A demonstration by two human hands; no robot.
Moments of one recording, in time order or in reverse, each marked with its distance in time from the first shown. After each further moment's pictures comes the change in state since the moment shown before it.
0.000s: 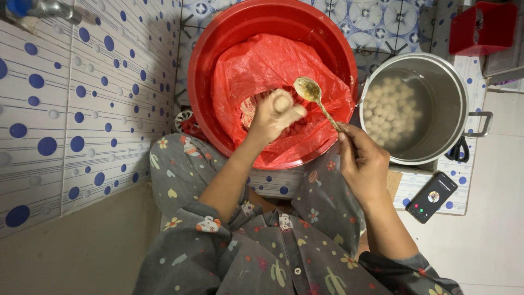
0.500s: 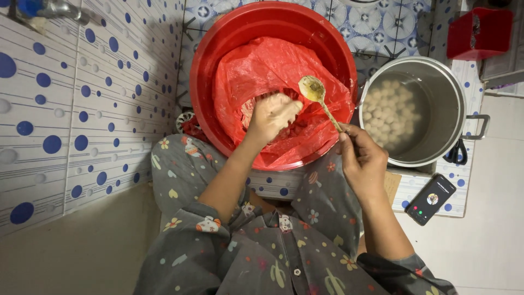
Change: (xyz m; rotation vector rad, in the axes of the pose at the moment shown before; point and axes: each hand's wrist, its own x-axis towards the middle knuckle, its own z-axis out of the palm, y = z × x) left_hand -0.002 0.029 0.012 -0.227 -0.034 0.032; right_hand -0.003 0.017 0.006 0.206 0.014 0.138
